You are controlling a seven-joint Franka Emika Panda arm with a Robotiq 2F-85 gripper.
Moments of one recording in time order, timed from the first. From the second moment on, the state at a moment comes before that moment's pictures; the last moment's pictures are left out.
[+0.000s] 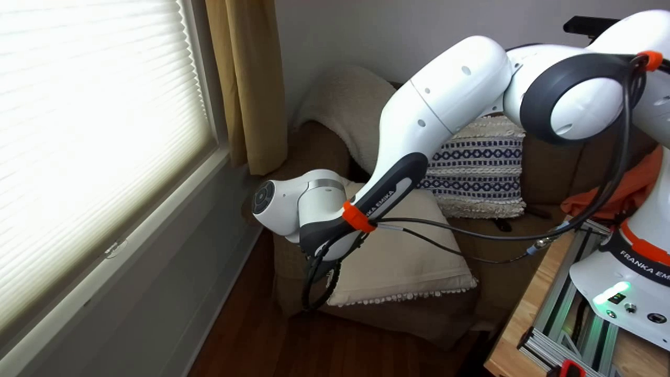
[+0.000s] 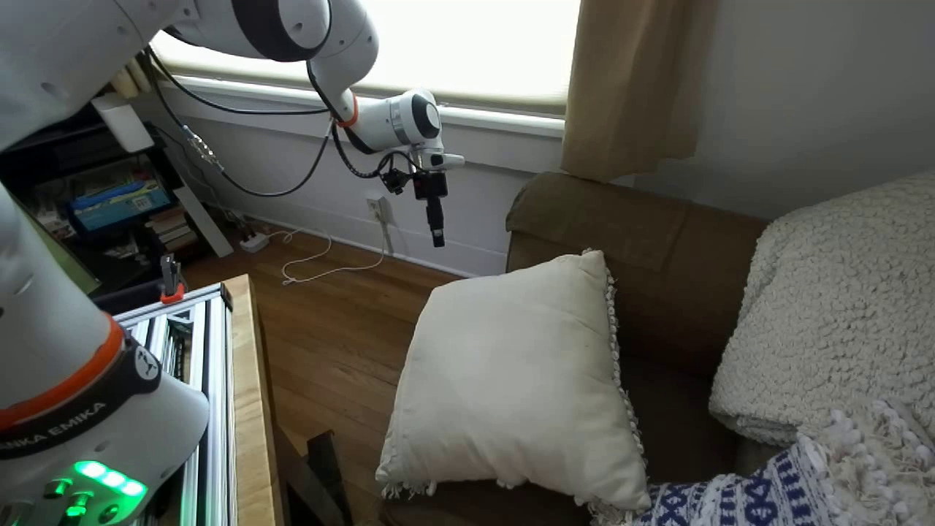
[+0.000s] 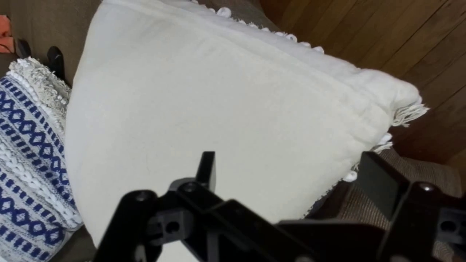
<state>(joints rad) 0.64 1.14 0.07 -1.30 -0.45 1.85 1.21</state>
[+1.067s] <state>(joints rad) 0.73 1.51 -0.02 -0.95 -0.39 1.91 1.04</state>
